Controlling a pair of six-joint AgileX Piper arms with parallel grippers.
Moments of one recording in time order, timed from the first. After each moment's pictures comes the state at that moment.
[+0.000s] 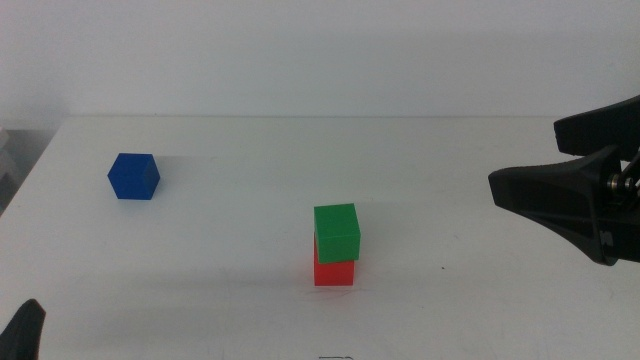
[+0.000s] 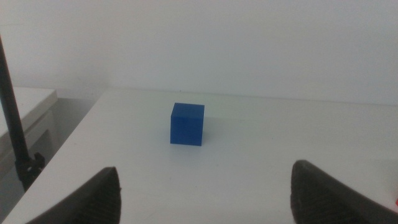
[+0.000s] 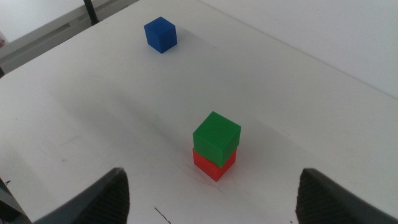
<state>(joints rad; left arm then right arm) -0.02 -0.01 0.03 0.03 0.14 -0.12 0.62 0.90 -1.03 0.19 0.74 -0.18</state>
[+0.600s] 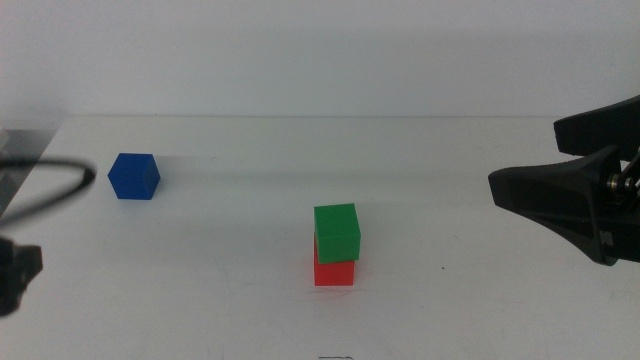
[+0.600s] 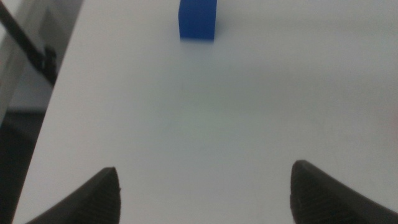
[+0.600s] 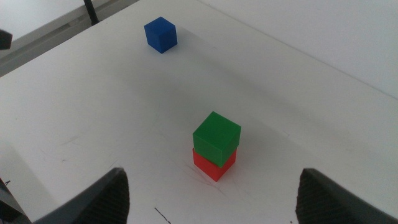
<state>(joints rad) -0.02 0.63 -0.59 0.02 0.71 -0.07 0.62 0.90 -1.03 0.19 0.74 -0.18</state>
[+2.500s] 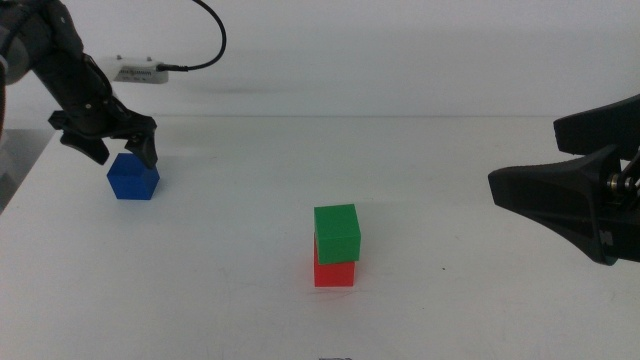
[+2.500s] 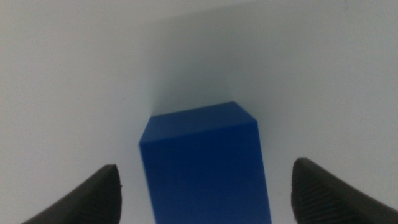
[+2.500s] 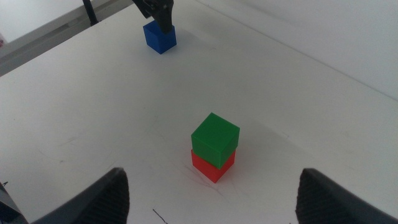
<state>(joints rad) 0.09 2.29 -2.07 -0.16 1.23 0.37 0.62 0.90 -1.03 0.19 0.74 -0.19</state>
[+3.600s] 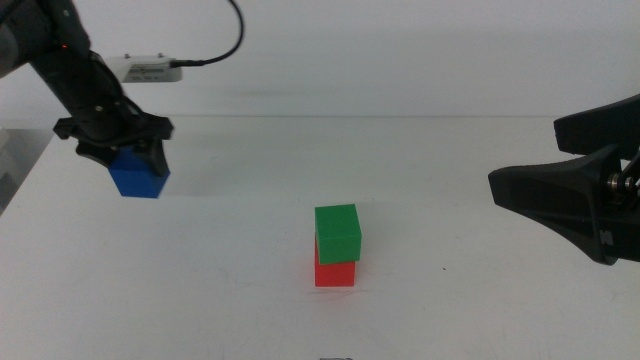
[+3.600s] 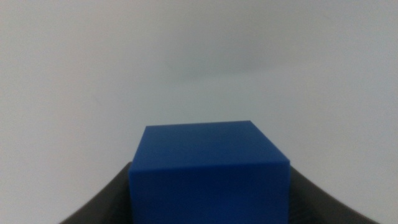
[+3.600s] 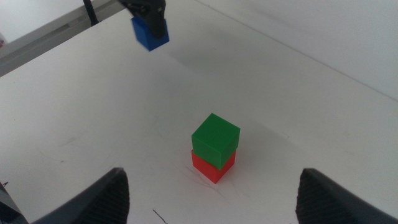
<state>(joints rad) 0.02 2.06 -1.77 -0.19 1.18 0.25 0.62 0.90 -1.03 0.19 0.74 -0.19</state>
